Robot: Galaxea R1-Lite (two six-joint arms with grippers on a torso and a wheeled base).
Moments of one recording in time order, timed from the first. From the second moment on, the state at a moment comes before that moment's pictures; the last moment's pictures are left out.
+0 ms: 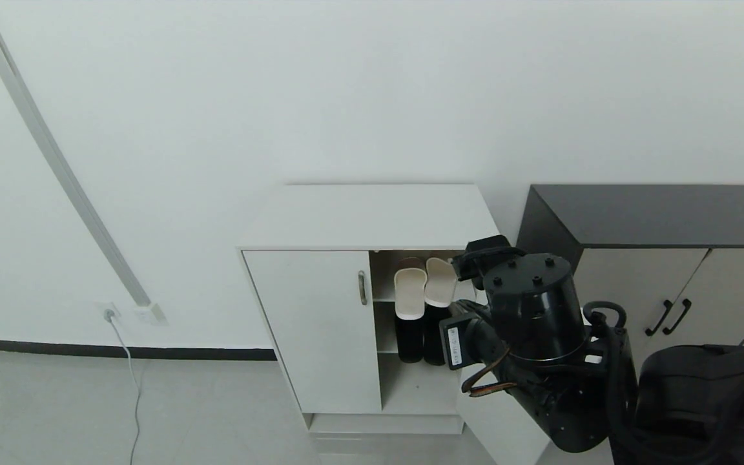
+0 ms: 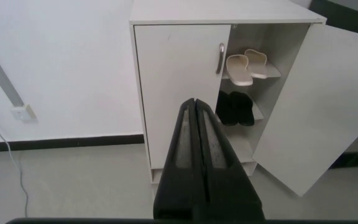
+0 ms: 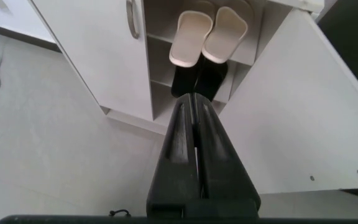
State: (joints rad) left arm 0.00 0.00 0.00 0.00 -0.07 -0.01; right arm 0.94 1.81 -0.93 -0.52 -0.65 0.18
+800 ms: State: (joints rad) left arm 0.00 0.00 0.00 0.00 -0.07 -0.01; right arm 0.94 1.80 -0.91 -0.54 -0.64 0.17
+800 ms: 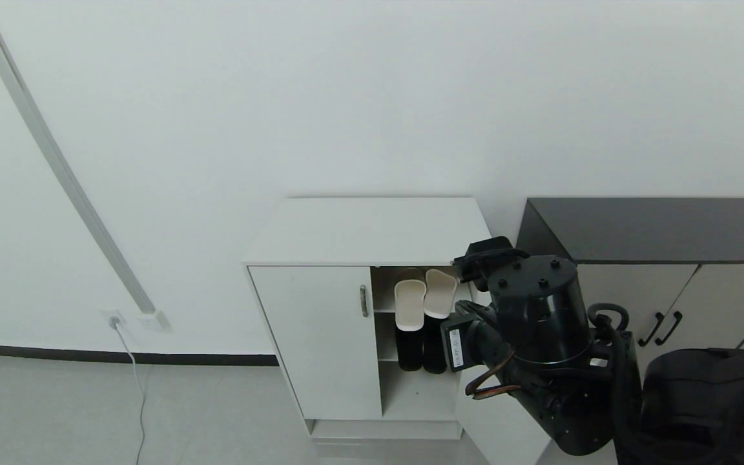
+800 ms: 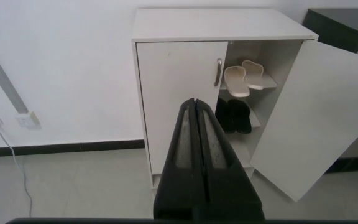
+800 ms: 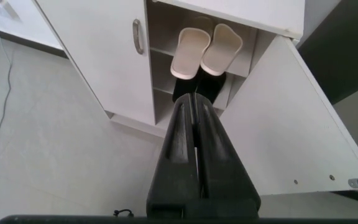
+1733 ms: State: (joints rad) left arm 0.00 0.00 0.00 0.00 -0.07 -0.01; right arm 0.91 1.80 -0.91 -0.54 -0.63 0.16
